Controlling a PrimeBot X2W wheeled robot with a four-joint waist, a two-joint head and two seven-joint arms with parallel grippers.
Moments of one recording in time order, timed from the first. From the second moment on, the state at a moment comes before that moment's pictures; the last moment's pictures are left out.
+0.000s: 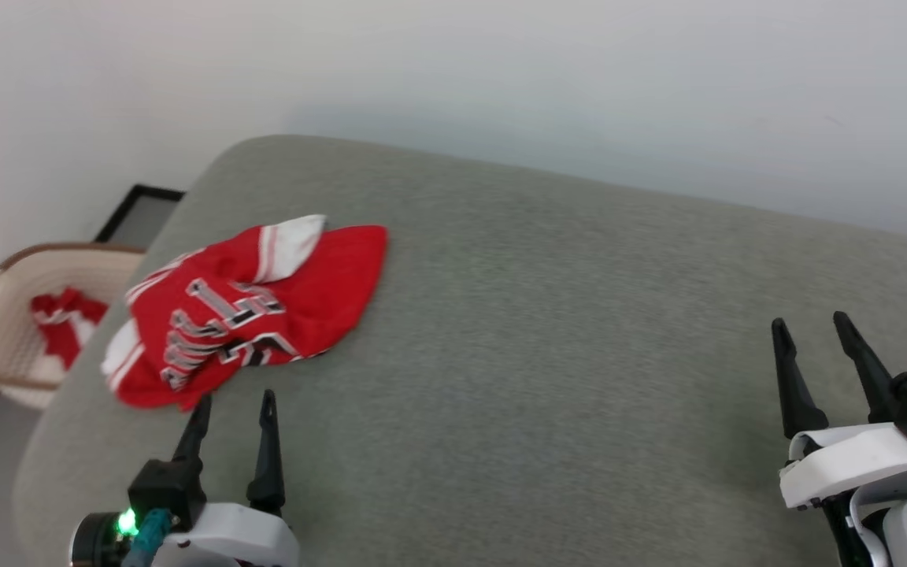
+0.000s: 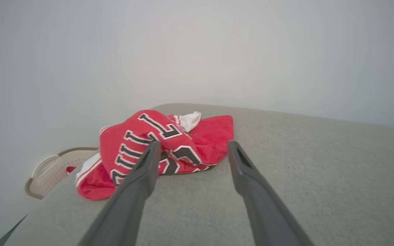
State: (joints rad) left arm -0.09 0.06 0.07 0.27 -0.07 -0.06 -0.26; right arm -0.23 -0.21 0.04 0.32 0.25 0.13 -0.26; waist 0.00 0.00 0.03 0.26
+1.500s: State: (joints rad) left arm -0.47 0.16 0.05 0.50 -0.17 -0.09 -0.24; right arm -0.38 -0.22 0.30 0.33 0.31 0.13 -0.26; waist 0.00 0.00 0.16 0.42
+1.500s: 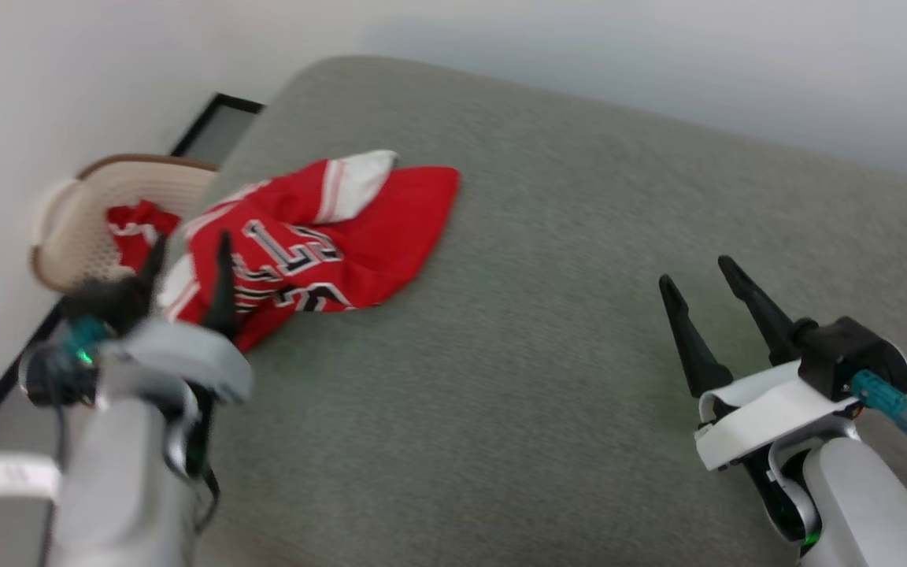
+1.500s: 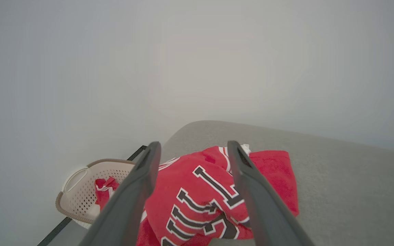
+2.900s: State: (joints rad) left arm -0.88 0.46 0.11 1.04 -0.50 -0.13 0.06; right arm -0.41 -0.16 0.27 0.26 0.34 0.13 -0.26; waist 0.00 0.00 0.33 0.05
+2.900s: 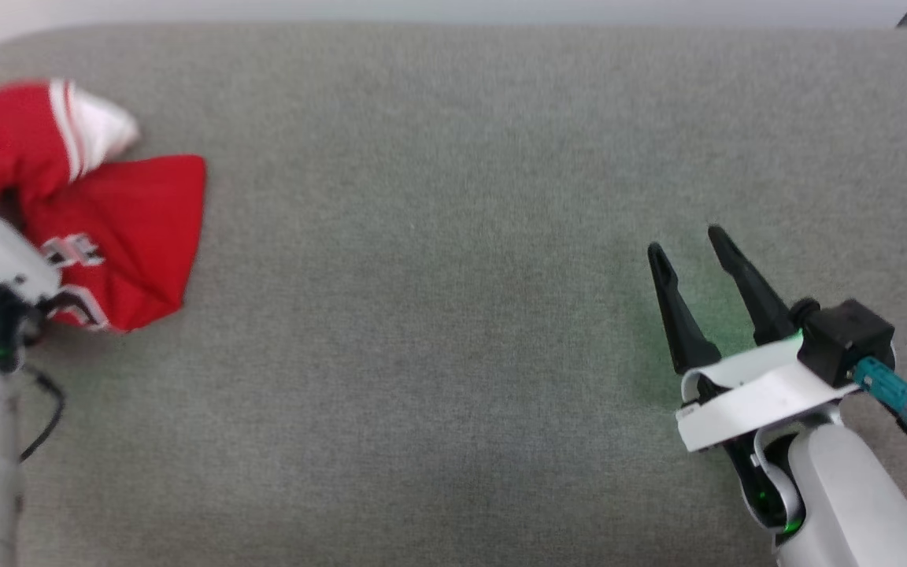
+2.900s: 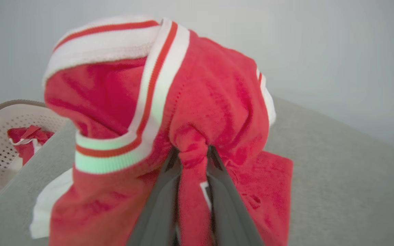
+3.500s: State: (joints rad) left arm -0.73 0.37 -0.36 0.30 -0.94 -0.13 0.49; right arm -0.33 -0.09 0.15 0.21 0.36 0.13 -0.26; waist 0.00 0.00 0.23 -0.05
